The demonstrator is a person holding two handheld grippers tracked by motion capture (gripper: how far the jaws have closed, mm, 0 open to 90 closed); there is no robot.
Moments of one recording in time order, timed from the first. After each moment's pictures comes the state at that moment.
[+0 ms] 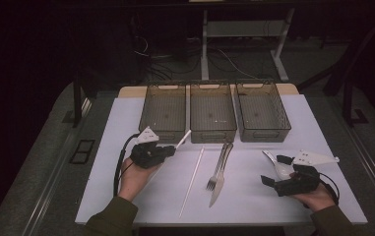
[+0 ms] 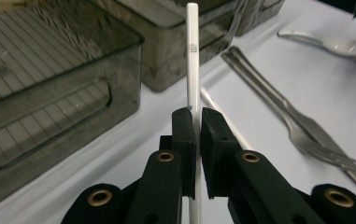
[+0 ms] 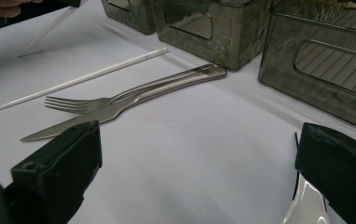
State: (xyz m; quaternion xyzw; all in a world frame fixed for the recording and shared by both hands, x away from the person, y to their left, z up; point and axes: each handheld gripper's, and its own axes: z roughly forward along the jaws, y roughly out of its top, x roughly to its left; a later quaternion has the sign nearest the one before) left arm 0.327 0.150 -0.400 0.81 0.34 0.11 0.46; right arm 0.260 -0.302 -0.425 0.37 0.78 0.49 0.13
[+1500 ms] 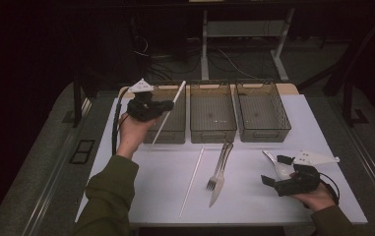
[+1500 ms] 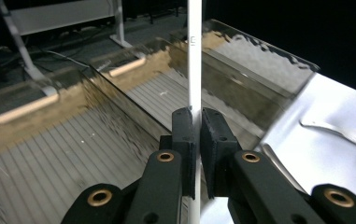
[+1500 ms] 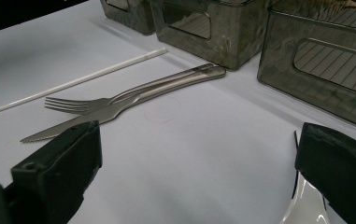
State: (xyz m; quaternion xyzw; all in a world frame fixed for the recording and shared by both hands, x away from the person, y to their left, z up) left arm 0.420 0.149 -0.311 0.79 0.34 0.15 0.49; right arm 0.260 -0.303 -0.426 0.37 0.78 0.49 0.13
